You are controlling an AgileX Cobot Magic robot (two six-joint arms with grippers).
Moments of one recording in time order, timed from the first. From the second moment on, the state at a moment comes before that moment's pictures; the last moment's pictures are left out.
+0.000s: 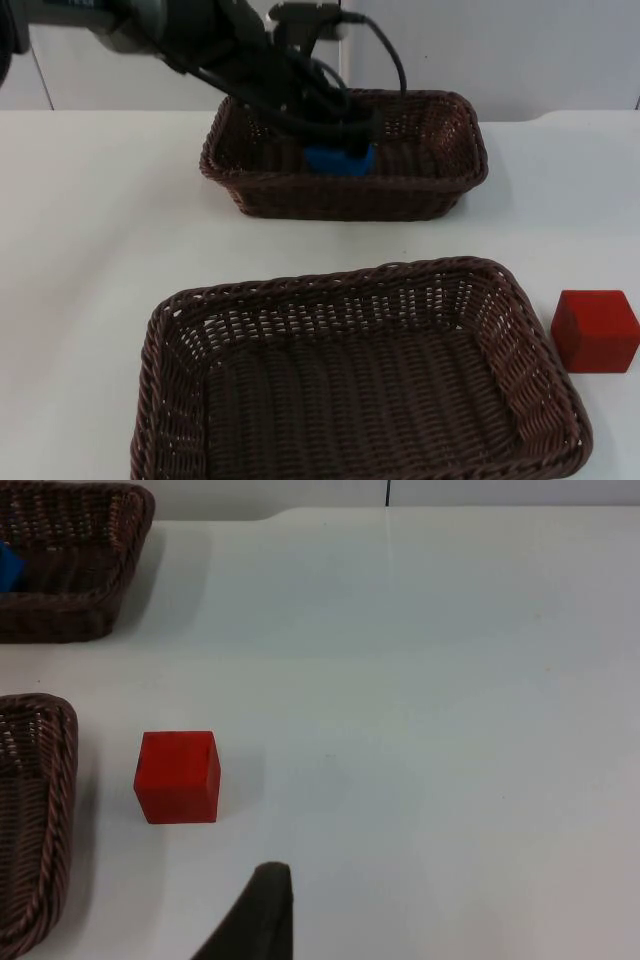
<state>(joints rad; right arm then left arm) 0.00 0.00 -0.52 -0.05 1.08 0.00 -0.35 2.52 -2.01 -0.59 0.53 0.57</state>
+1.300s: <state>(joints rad) 0.00 0.00 -0.52 -0.05 1.08 0.00 -0.35 2.12 -2.15 -0.57 0.77 0.52</state>
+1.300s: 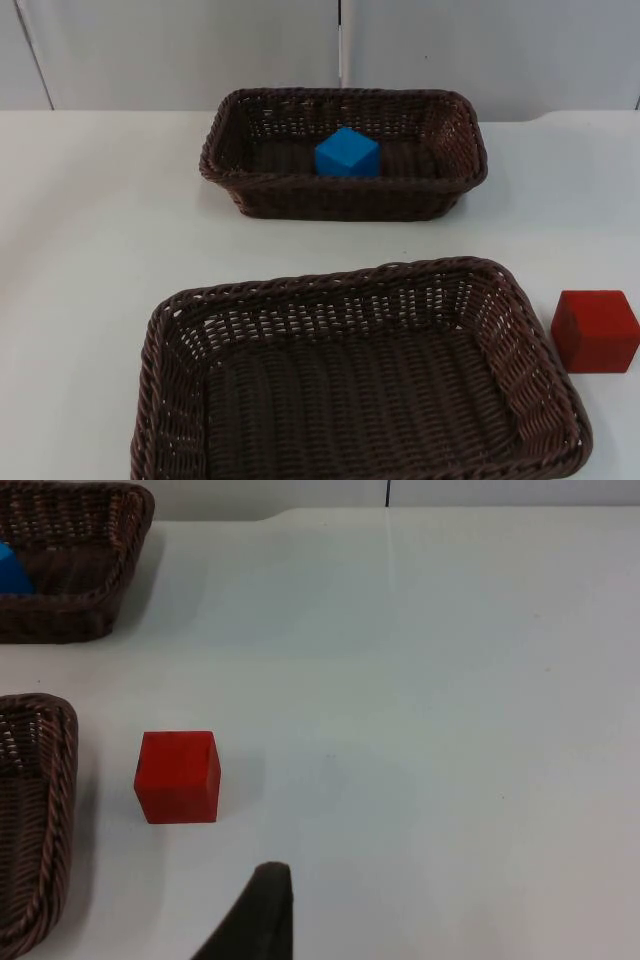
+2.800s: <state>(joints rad) 0.00 0.00 -0.52 -0.05 1.08 0.00 -0.35 1.55 -1.46 -0.23 0.62 0.21</state>
